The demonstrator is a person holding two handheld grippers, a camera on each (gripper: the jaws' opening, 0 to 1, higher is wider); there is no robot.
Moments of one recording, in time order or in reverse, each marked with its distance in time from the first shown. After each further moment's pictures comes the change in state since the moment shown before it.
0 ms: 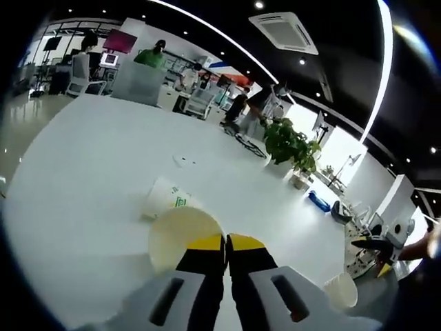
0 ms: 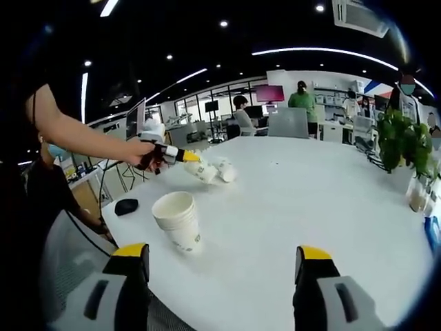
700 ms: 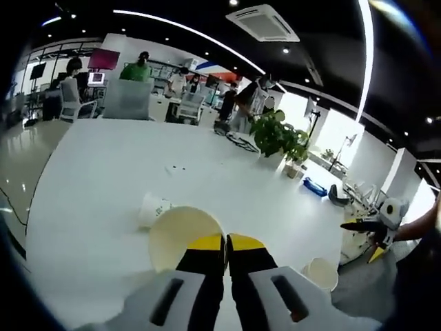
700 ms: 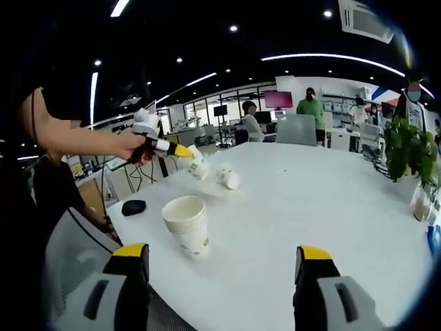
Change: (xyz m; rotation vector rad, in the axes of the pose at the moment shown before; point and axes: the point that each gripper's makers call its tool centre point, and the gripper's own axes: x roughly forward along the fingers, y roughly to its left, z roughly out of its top) left arm -0.049 -0.028 0.007 0.151 0.020 0.021; right arm -0.003 0.012 0.006 -0.038 -0.030 0.045
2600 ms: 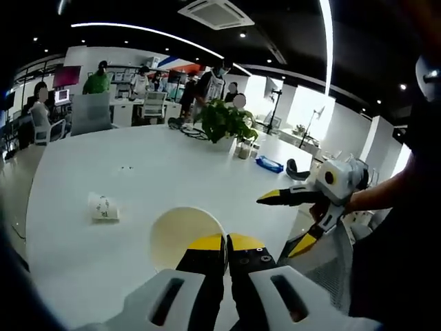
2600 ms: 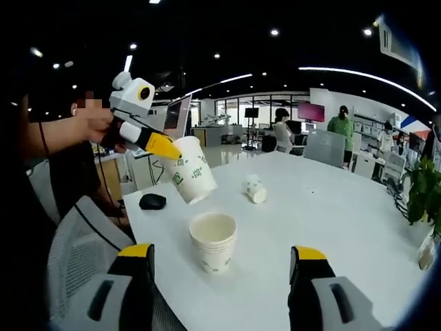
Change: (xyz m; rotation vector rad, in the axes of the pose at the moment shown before) left arm -0.057 -0.175 -0.035 0.163 0.086 -0.168; right arm 0.022 0.042 0.028 -0.195 0.012 0.133
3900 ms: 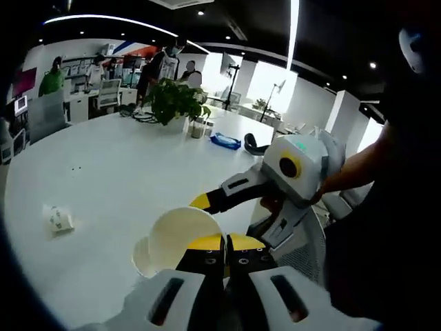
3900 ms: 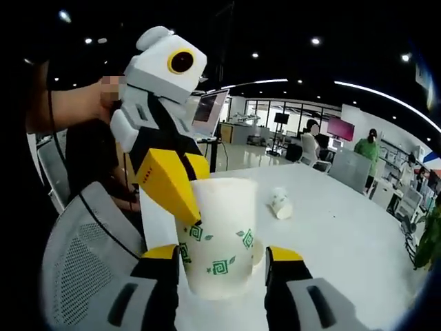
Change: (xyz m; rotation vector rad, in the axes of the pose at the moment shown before) left arm 0.036 -0.074 -0.015 0.098 0.144 -0.221; right arm 0.028 0.036 0.018 -0.189 0.024 0.116
